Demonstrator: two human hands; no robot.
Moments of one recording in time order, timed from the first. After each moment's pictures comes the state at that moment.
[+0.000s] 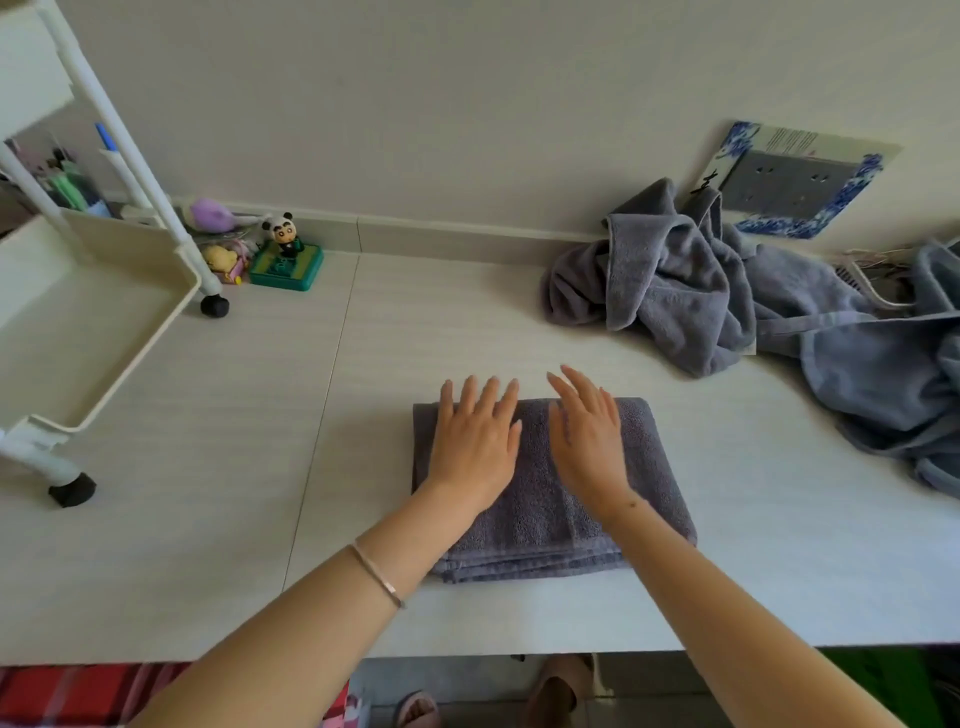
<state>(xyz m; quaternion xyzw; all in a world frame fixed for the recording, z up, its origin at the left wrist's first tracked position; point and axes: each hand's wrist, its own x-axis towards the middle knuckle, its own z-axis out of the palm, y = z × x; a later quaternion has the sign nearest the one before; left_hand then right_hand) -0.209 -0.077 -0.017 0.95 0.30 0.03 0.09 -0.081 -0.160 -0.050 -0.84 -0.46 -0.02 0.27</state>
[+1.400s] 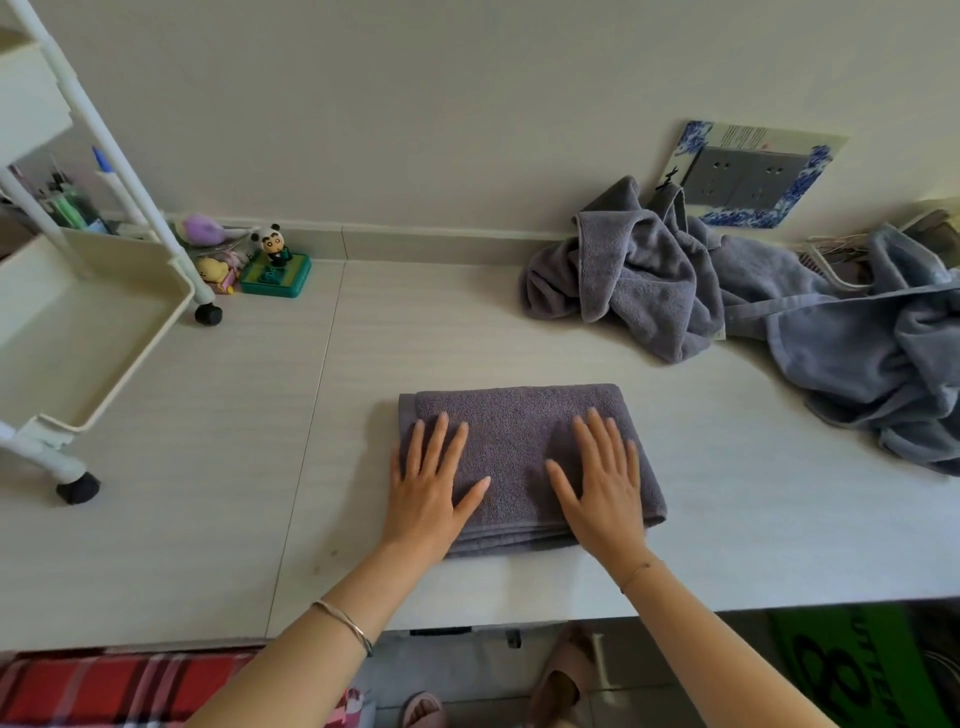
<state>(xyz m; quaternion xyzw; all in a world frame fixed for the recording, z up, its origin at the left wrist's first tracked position) -0.265 -0.105 -0.075 0.92 0.35 0.02 0.18 -0.100 -0.244 -0.069 -0.89 -0.41 0.01 0.19</state>
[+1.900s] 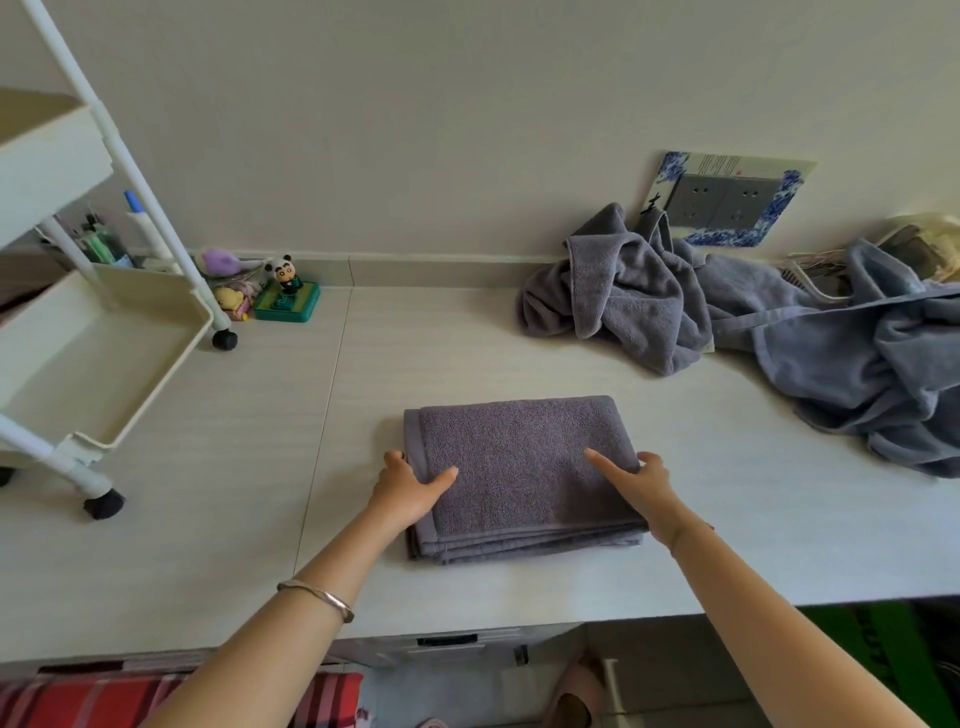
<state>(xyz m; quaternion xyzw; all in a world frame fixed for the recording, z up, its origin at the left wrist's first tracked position) -0.272 -0.073 -0.049 0.69 0.54 0.00 0.48 -0.051 -0.256 -0.045 -0.87 -0.07 0.31 0.37</state>
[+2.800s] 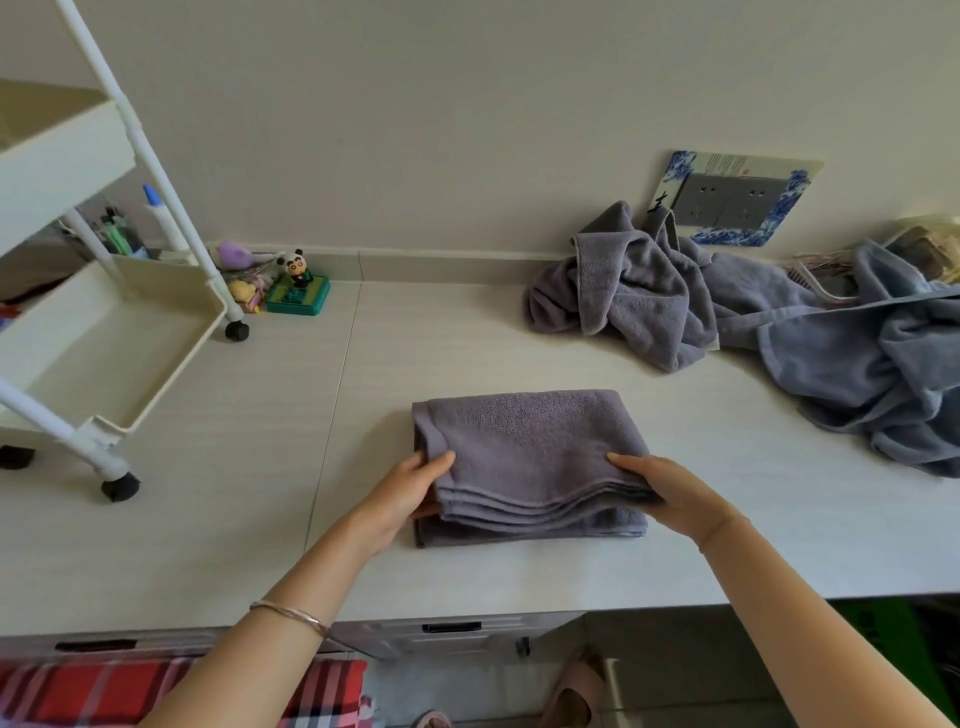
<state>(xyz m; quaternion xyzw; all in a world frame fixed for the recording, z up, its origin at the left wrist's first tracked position) -0.288 -0.090 -0.024 0.50 0.44 0.08 0.74 -0.045 -0.271 -0.016 -0.66 0.00 0.52 0.55</state>
